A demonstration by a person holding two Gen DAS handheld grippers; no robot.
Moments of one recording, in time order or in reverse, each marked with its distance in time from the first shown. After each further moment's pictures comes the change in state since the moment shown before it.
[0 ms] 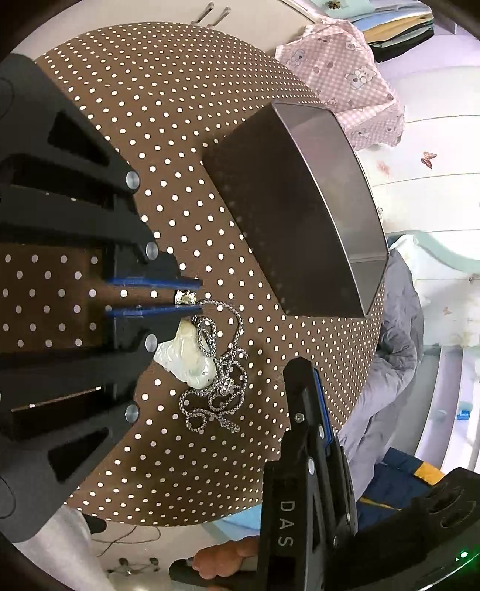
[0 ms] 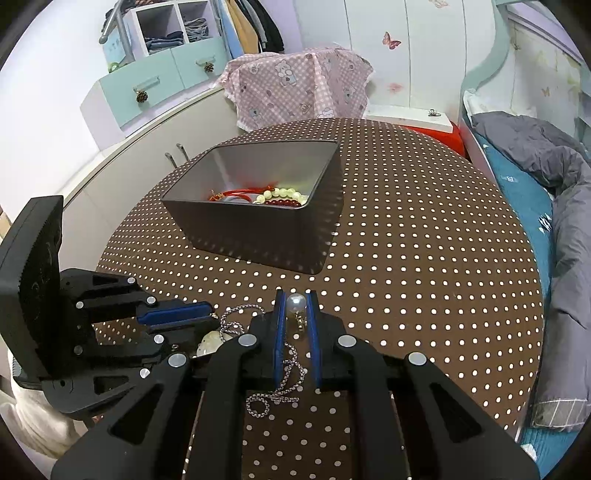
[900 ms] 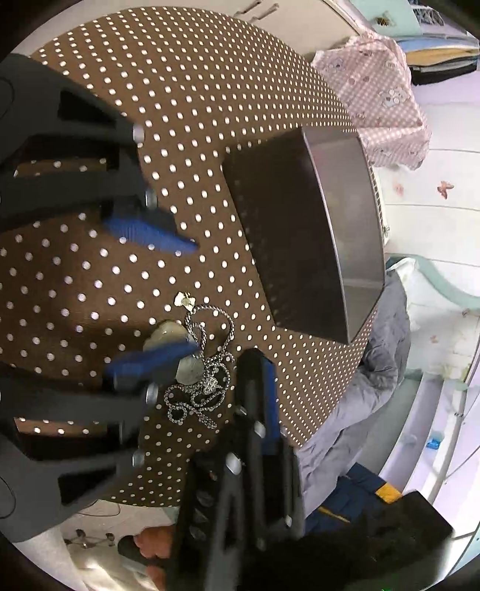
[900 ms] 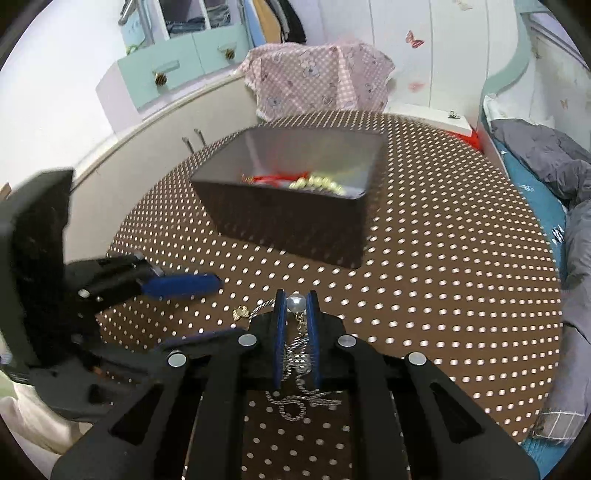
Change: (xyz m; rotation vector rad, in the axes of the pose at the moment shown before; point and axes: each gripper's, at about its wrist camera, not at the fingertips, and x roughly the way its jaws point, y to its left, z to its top) left arm -0.006 0.005 -0.003 -0.172 -0.035 -0.037; right arm 0.009 0.023 -0.003 -0.060 0.024 0.037
